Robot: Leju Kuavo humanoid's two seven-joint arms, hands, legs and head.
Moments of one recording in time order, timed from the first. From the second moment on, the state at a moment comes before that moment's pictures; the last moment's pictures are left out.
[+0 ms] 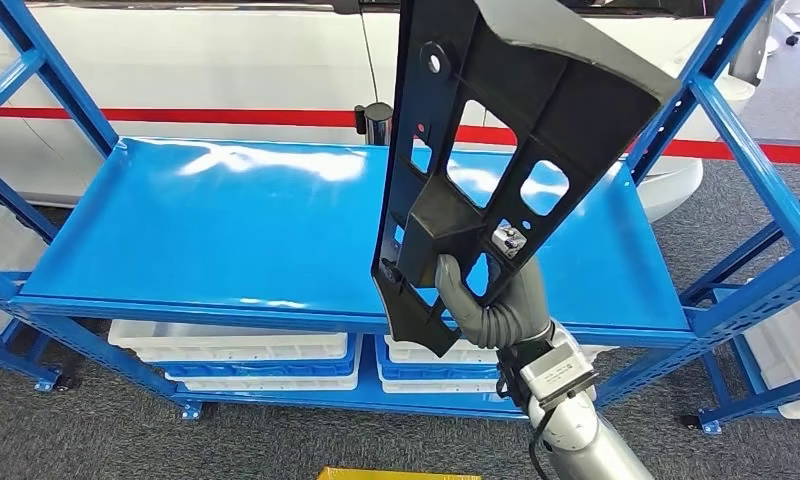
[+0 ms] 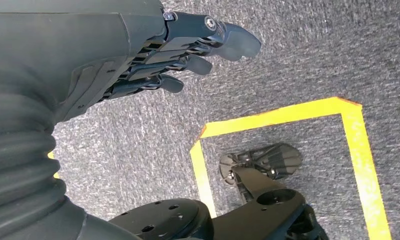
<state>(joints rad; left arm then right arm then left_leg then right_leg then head) -0.04 -0.05 0.05 -0.18 -0.29 0.18 -0.22 -0.23 -0.11 0.61 -1.86 0.08 -0.23 -0.33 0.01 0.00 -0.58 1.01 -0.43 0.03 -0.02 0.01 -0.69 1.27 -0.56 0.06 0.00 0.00</state>
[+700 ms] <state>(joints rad) -0.05 -0.05 0.05 -0.18 -0.29 0.18 -0.22 -0.23 -0.10 0.61 -1.86 0.08 -0.23 -0.33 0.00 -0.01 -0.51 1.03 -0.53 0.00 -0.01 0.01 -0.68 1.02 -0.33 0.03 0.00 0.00</state>
